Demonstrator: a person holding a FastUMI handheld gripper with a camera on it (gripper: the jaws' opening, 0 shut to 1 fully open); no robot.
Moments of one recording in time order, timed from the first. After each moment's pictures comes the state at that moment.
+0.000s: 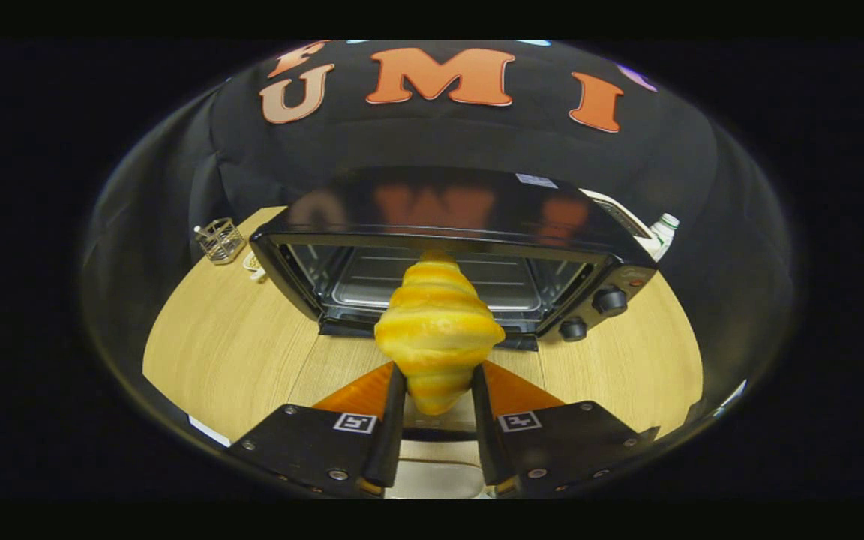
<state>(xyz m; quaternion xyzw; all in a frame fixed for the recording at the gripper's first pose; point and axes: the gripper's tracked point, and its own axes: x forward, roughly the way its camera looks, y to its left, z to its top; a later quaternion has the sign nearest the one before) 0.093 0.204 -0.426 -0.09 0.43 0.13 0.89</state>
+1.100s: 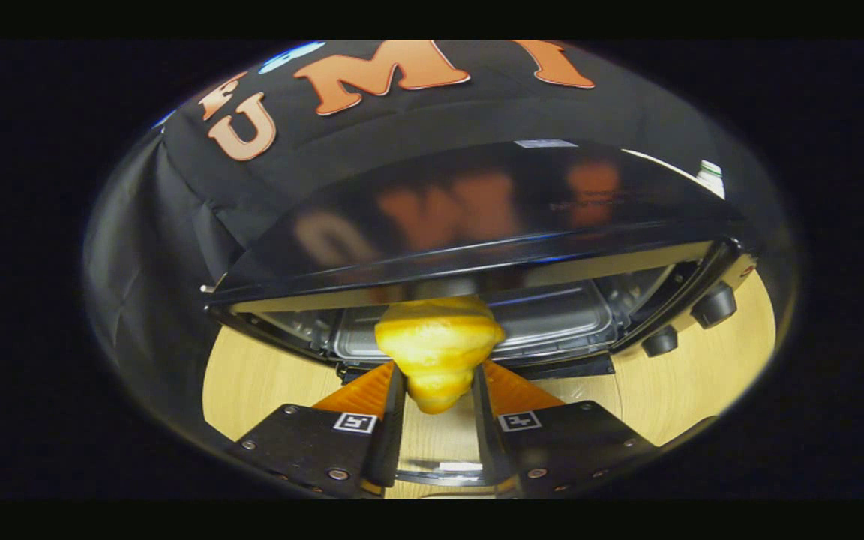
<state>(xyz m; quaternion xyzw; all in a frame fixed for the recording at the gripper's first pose) 0.150 0.237 -0.463 0.09 0.44 0.16 0.88</state>
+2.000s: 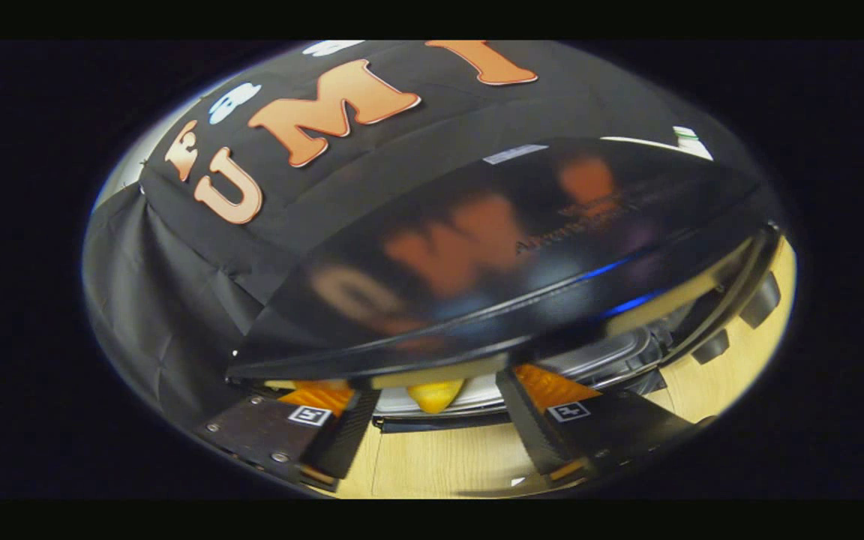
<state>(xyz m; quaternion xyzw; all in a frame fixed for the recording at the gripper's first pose) 0.183 0.257 -0.451 0.22 0.38 0.17 0.88</state>
